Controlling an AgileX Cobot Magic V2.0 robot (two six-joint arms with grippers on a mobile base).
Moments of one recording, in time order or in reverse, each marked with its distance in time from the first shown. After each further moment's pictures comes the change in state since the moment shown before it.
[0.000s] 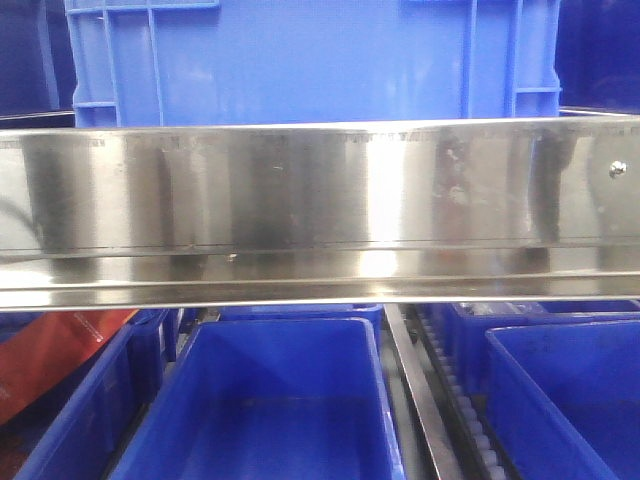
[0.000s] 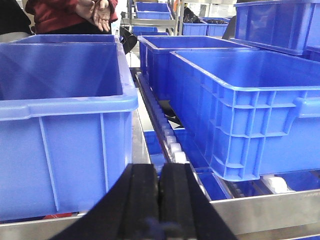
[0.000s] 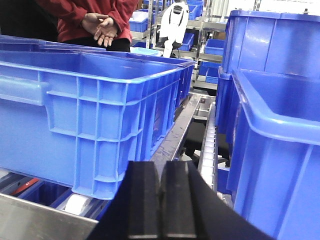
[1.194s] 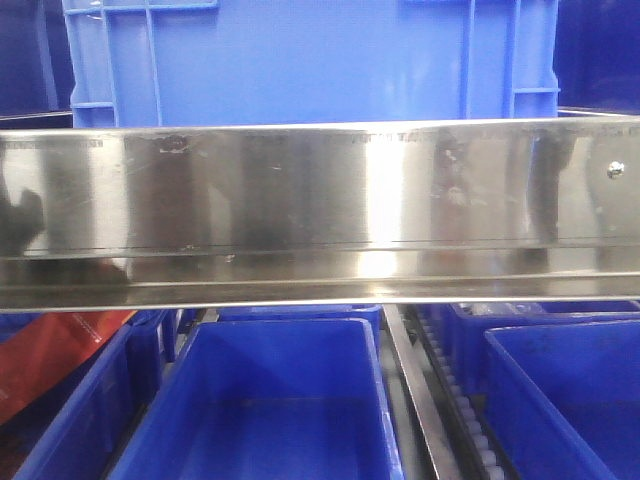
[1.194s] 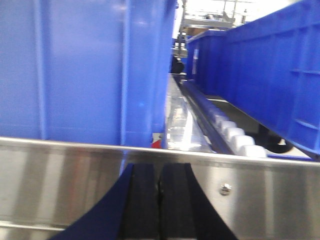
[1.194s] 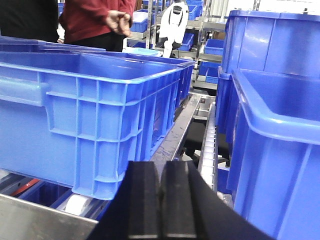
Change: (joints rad) left arm 0.454 -0.163 0.892 -0.382 -0.897 0.260; right arm -0.001 0.000 0.000 0.000 0.000 0.004
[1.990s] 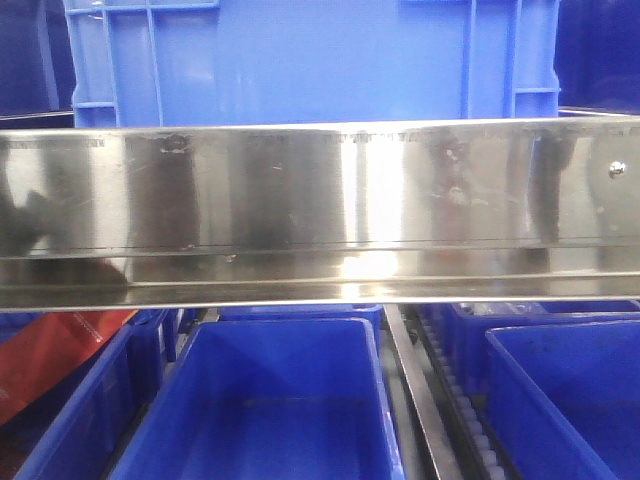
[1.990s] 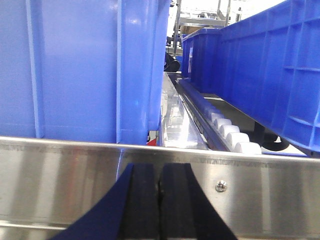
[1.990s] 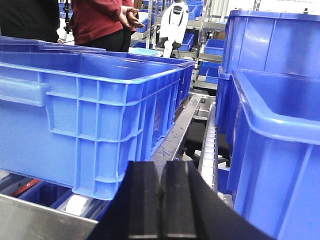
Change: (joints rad) left arm -0.008 0.000 0.002 0.000 0.000 0.000; right arm 0.000 0.000 0.000 0.000 0.000 0.000
